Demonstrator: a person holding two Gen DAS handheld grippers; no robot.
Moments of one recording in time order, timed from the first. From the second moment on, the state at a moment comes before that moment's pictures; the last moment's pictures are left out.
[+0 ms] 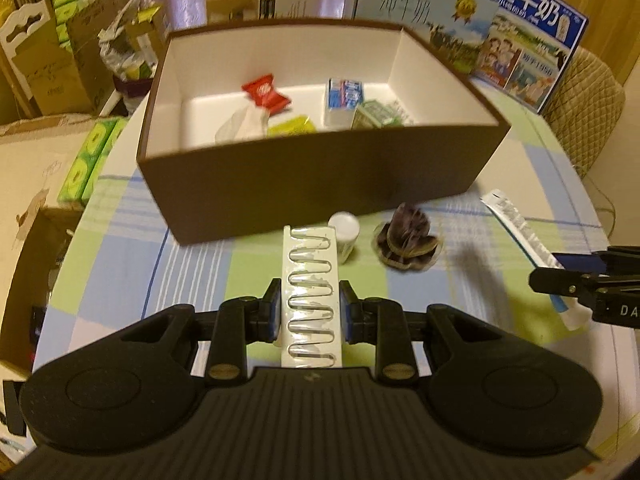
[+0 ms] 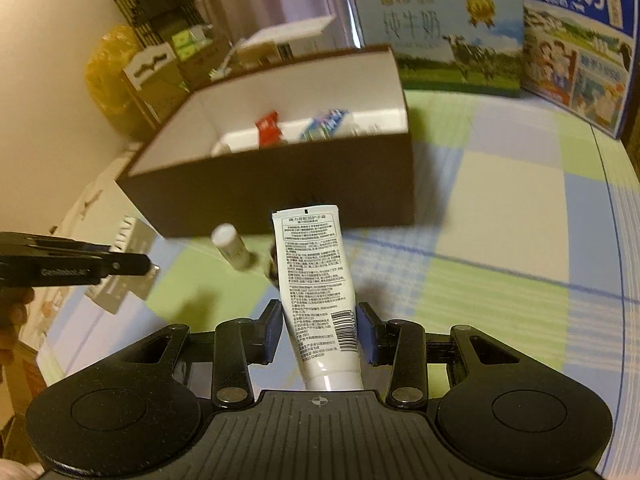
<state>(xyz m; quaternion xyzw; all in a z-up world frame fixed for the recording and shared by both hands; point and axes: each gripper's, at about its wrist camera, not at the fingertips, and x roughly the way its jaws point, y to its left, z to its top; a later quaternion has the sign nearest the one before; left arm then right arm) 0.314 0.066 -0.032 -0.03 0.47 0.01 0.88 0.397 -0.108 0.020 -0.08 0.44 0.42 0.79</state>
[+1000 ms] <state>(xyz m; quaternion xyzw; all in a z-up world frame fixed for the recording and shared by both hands) 0.408 0.100 0.042 0.01 0.38 0.05 0.92 0.472 0.034 0.085 0.00 0.39 0.49 0.78</state>
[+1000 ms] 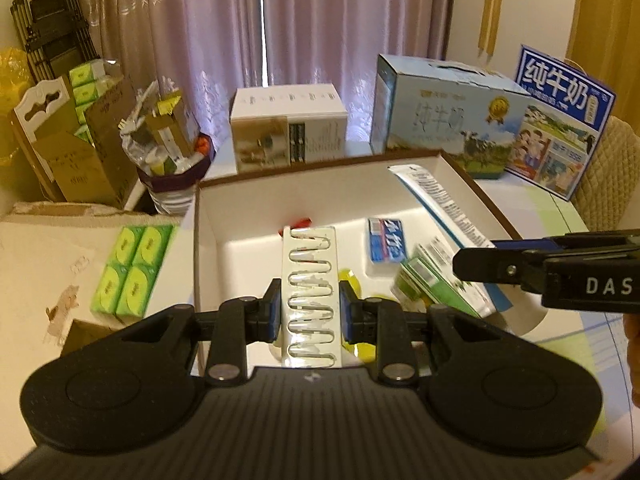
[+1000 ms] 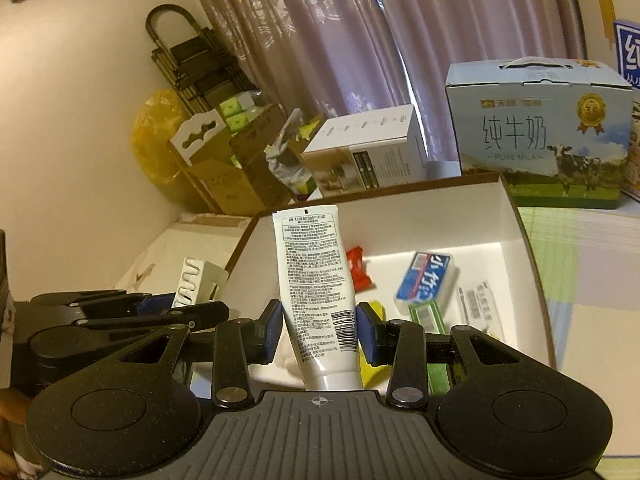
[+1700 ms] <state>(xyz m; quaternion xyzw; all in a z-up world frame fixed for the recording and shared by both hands) 0.499 0.143 0.000 0.04 0.42 0.07 0.90 0.527 0.103 0.027 0.00 0.46 0.43 0.78</state>
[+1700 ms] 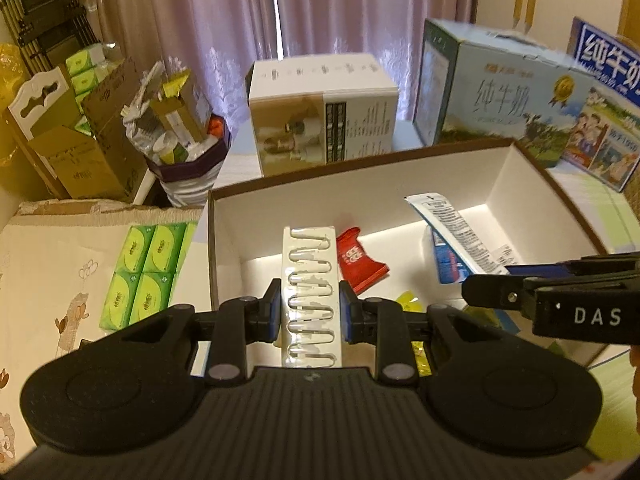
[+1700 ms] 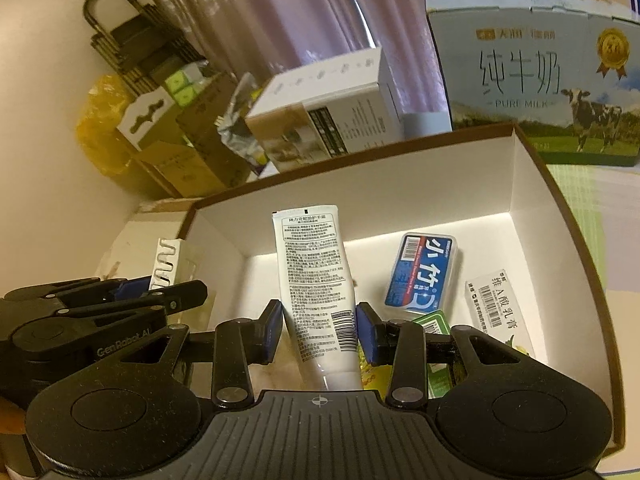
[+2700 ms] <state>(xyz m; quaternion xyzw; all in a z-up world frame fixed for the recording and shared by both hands) 0.537 0.162 -0.024 0.05 0.44 0.07 0.90 0.551 0.119 0.002 0.00 0.49 0.39 0.78</state>
